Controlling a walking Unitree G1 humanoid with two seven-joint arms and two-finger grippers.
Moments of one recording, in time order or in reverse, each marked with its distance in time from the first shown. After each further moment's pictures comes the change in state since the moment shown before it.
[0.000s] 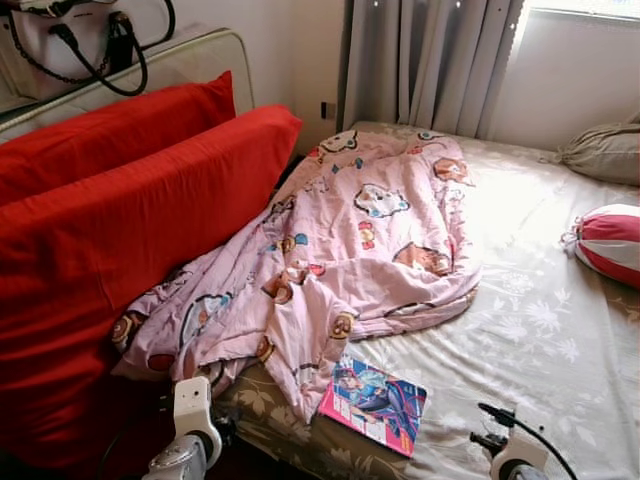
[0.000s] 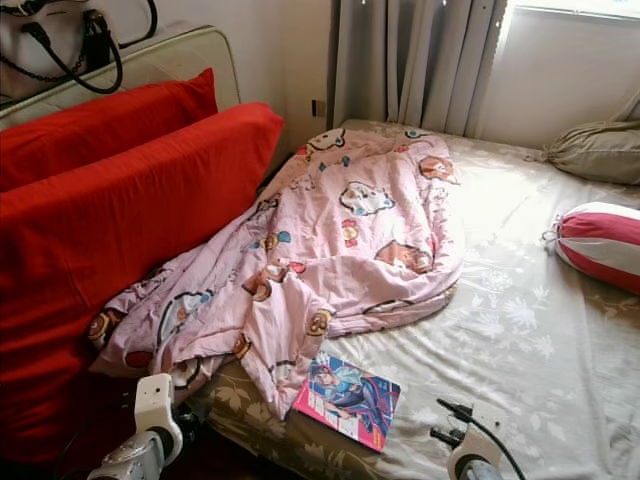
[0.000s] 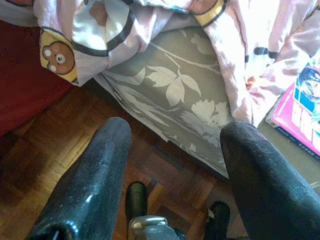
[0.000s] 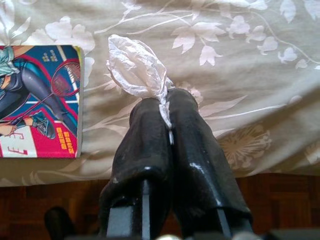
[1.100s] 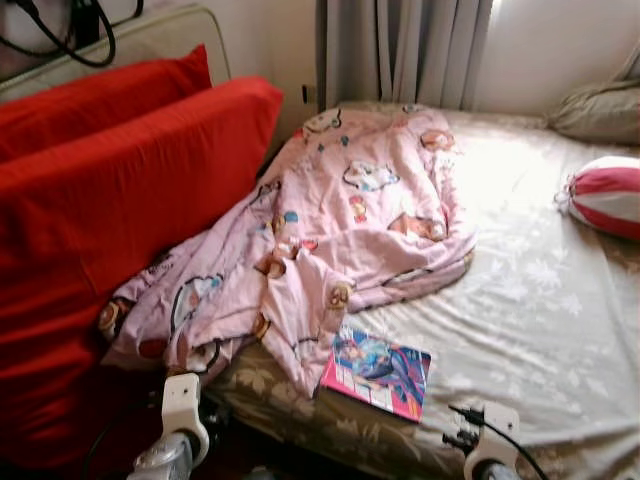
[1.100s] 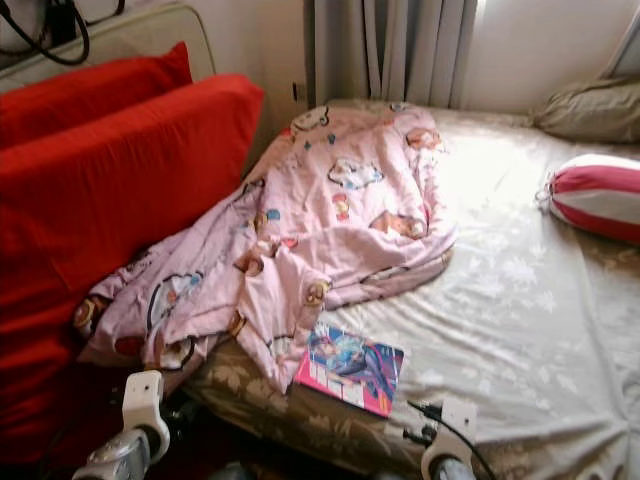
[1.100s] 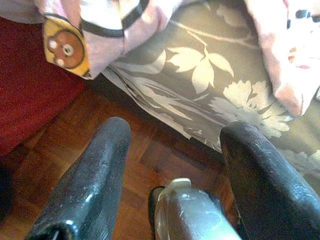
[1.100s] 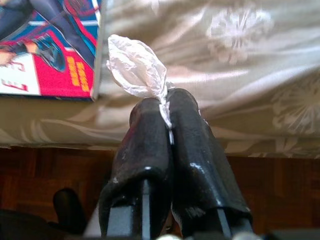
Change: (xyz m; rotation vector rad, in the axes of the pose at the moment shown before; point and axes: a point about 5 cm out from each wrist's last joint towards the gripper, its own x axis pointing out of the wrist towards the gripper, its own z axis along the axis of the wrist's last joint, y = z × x) left arm -0.002 0.014 0.009 0.030 -0.035 -0.005; right arm -0.002 0.034 -0.014 -0.084 -0.011 0.095
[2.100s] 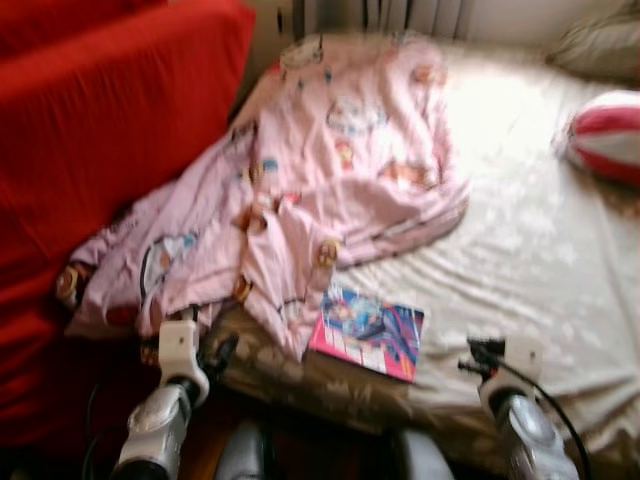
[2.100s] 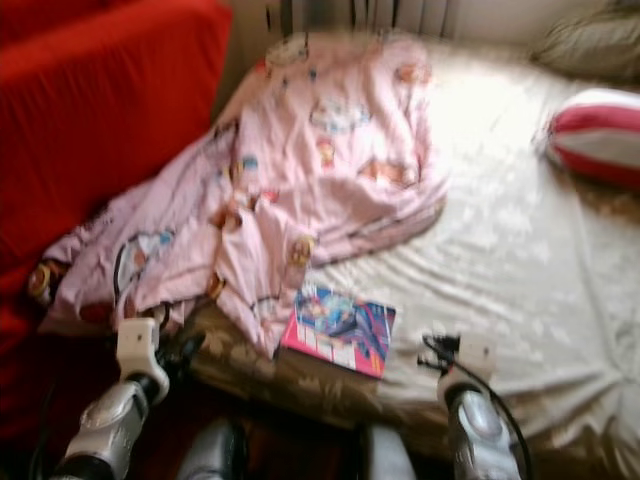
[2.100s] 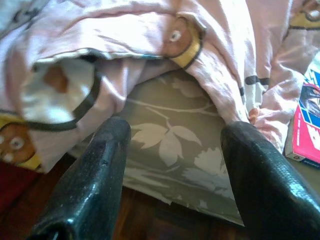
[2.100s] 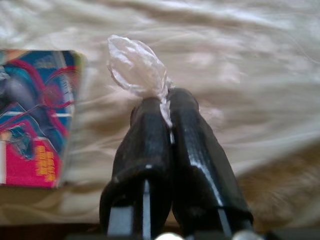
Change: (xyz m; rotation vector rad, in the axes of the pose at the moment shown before) left arm -0.002 -0.005 0.062 0.052 -0.333 -0.120; right arm -0.002 -0.011 0.080 -0.033 -0.295 0.026
